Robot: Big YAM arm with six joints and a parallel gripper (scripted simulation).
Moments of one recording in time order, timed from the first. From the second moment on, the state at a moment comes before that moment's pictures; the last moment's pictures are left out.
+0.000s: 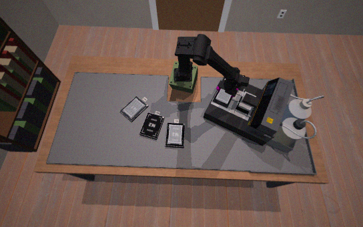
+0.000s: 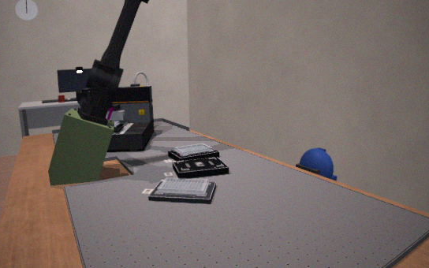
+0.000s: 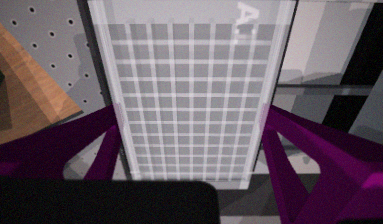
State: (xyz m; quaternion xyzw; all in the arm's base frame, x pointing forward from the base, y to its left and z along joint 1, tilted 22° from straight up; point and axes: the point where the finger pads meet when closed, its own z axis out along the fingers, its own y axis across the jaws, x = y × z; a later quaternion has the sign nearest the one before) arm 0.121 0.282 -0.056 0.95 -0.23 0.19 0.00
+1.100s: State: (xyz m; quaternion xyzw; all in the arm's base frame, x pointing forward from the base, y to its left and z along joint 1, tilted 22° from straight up) arm 0.122 0.281 -0.059 0.95 -0.23 0.19 0.00
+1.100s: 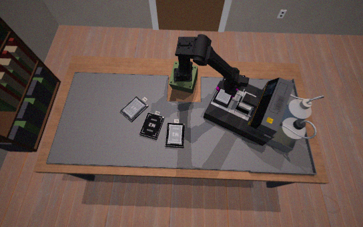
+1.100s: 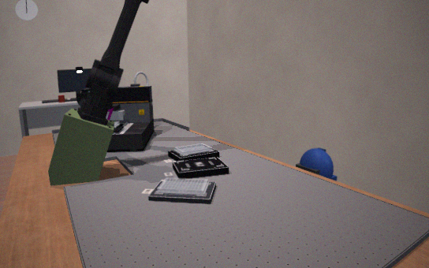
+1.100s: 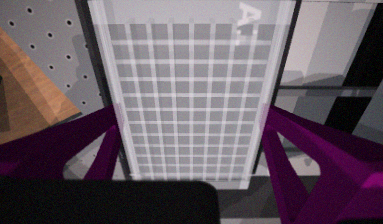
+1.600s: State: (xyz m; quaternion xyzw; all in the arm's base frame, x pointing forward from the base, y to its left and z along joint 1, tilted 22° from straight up) arm 0.123 0.281 -0.061 0.95 -0.23 0.19 0.00
